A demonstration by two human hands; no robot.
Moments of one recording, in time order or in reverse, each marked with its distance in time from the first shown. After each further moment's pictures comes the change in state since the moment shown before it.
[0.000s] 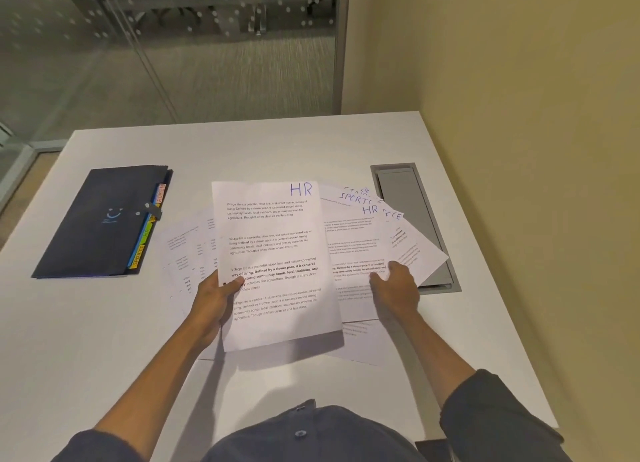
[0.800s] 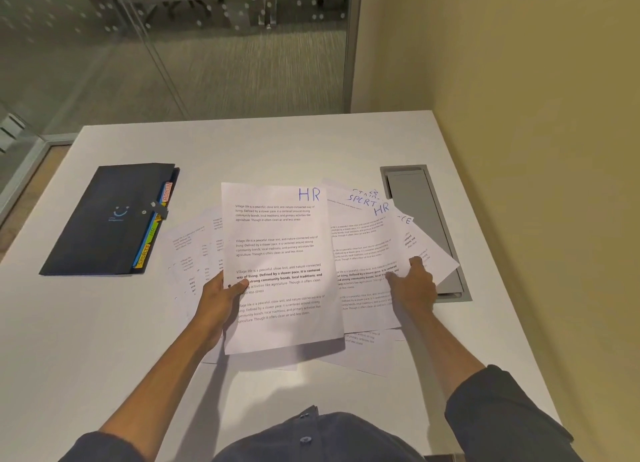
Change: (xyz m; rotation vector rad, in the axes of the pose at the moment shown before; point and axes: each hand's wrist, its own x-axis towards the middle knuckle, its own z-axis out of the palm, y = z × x) left_hand 0.006 0.004 0.005 0.062 0.072 -0.010; right_hand 0.017 -0.012 -0.016 -0.020 0.113 0.077
